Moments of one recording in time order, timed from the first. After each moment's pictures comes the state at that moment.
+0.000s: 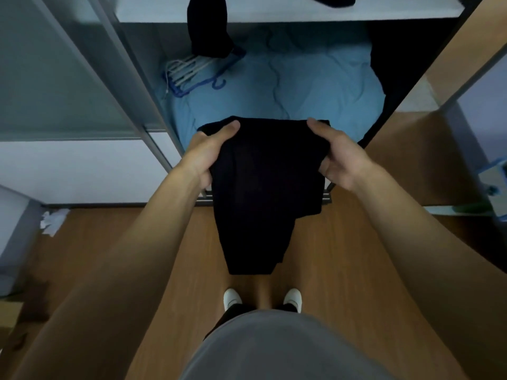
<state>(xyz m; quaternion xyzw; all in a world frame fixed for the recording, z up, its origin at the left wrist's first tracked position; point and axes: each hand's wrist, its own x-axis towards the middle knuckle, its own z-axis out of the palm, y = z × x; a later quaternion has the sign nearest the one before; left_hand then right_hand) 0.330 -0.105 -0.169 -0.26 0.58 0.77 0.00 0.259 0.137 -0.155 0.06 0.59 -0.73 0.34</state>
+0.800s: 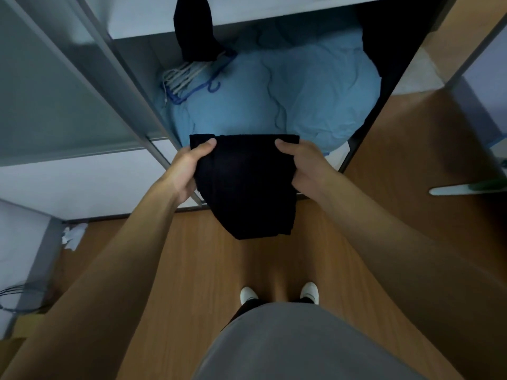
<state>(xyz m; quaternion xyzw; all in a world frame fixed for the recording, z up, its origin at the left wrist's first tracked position) 0.359 -0.125 -0.181 -0.24 0.60 0.77 0.06 0.303 0.098 -0.171 0.13 0.52 -0.79 0.30</state>
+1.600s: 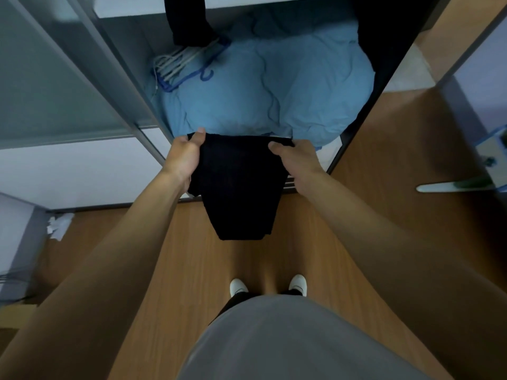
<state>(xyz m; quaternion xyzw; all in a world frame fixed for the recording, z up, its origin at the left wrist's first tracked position) 0.350 -0.108 -0.196 -0.30 0.67 0.68 -0.04 0.305 0.104 -0.202 0.12 0.70 -0.68 0.21</state>
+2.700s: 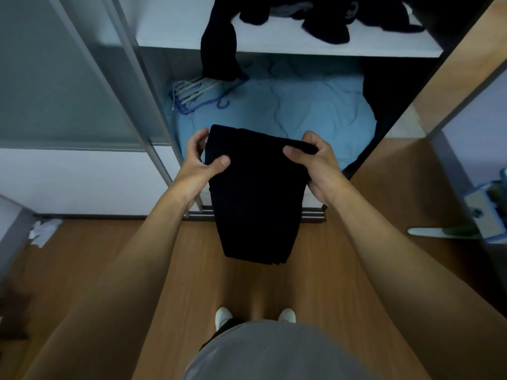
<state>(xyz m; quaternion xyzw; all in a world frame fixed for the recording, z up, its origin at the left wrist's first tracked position) 0.357 -0.143 -0.198 -0.13 0.69 0.71 -0.07 0.277 0.102 -0.158 -0.10 0.63 -0.75 0.19</state>
